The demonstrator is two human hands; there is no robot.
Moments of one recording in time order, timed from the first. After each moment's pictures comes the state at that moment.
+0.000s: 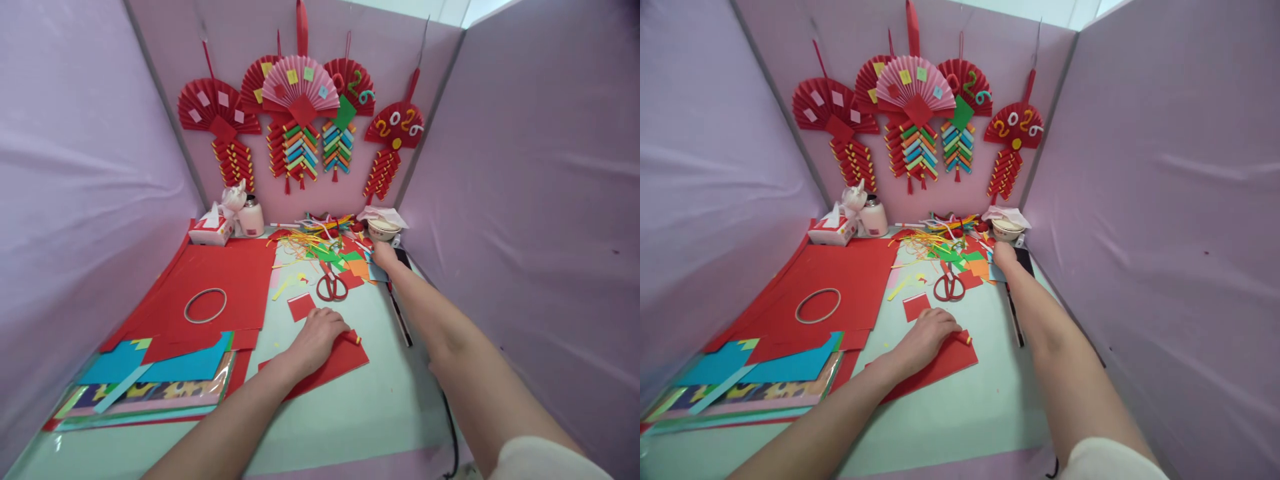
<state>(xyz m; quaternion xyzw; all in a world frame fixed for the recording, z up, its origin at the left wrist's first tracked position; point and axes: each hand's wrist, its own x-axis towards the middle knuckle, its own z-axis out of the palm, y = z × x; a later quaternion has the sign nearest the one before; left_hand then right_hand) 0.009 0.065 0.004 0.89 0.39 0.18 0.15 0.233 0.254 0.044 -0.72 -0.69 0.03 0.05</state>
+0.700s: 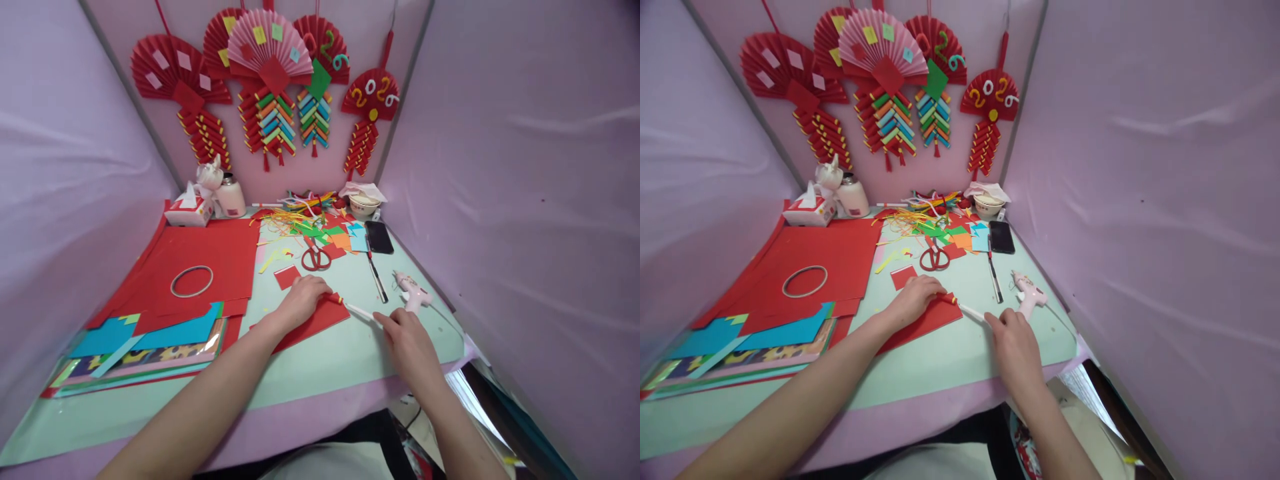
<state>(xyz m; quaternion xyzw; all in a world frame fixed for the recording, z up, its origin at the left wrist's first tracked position) 0.011 0.073 -0.009 0.89 0.39 0.20 0.15 0.249 -0.053 -0.003 -0.65 -0.75 -0.05 0.13</state>
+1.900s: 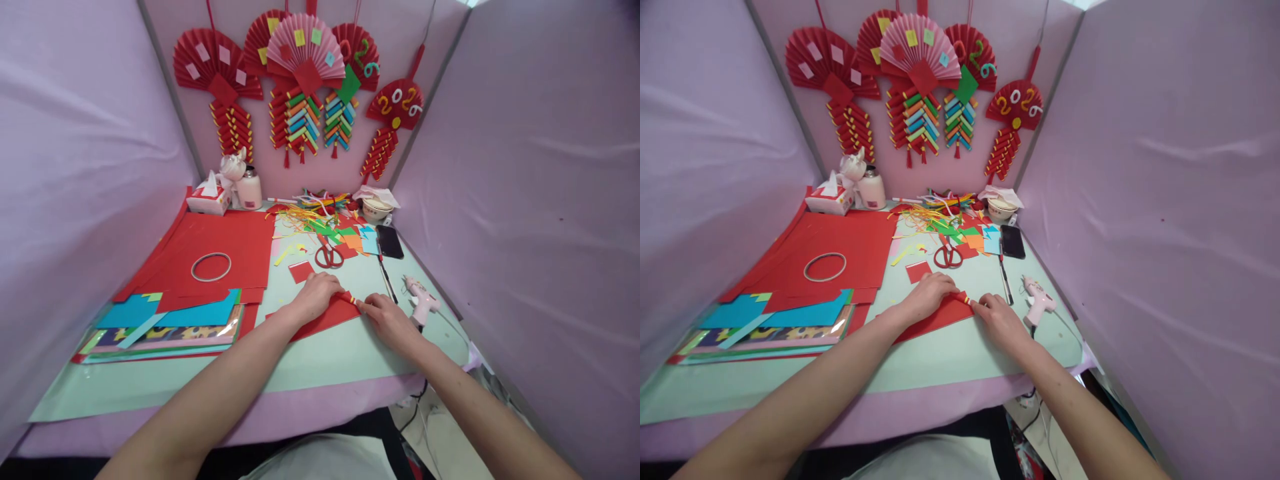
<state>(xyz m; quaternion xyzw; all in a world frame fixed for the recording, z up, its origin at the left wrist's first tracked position) 0.007 0.065 -0.003 0.90 0.37 0.19 0.14 0.231 0.001 -0.008 -0.47 -0.88 -0.02 0.11</state>
